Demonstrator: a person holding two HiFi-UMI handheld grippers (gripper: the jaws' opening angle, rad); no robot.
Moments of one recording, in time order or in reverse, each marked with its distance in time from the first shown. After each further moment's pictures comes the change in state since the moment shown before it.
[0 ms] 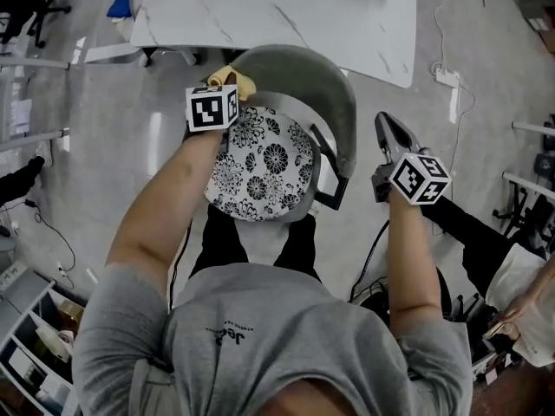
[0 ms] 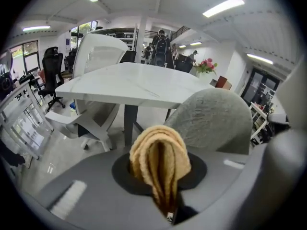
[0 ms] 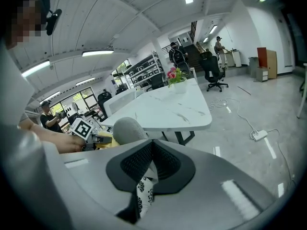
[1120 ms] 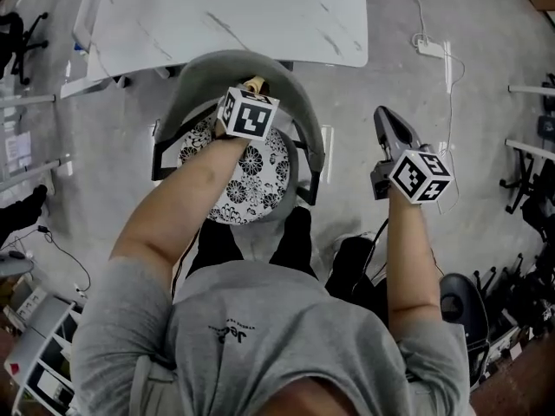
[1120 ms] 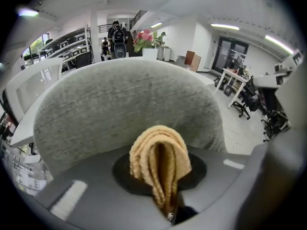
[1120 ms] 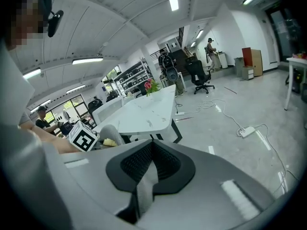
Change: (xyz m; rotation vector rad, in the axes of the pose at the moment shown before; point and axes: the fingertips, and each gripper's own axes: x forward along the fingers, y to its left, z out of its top) left arm 0.049 -0.206 -0.006 0.382 0.138 -0.174; right arm -0.060 -0.090 0.006 0.085 -0.065 -0.087
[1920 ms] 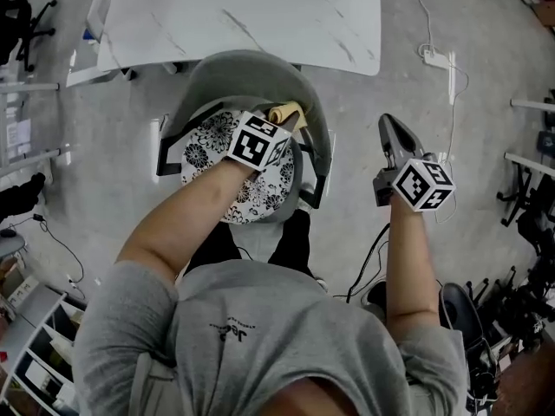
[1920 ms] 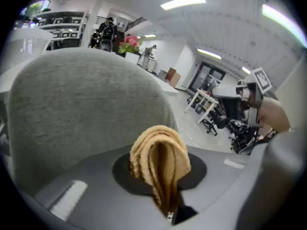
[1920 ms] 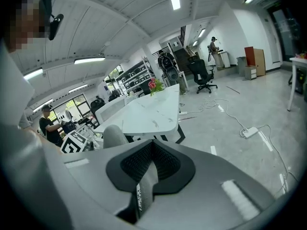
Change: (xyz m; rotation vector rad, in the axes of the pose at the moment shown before) left arm -0.019 -0.071 -0.025 -0.060 -0.113 -0.352; right arm 0.004 0.016 0.003 -0.008 0.007 0.025
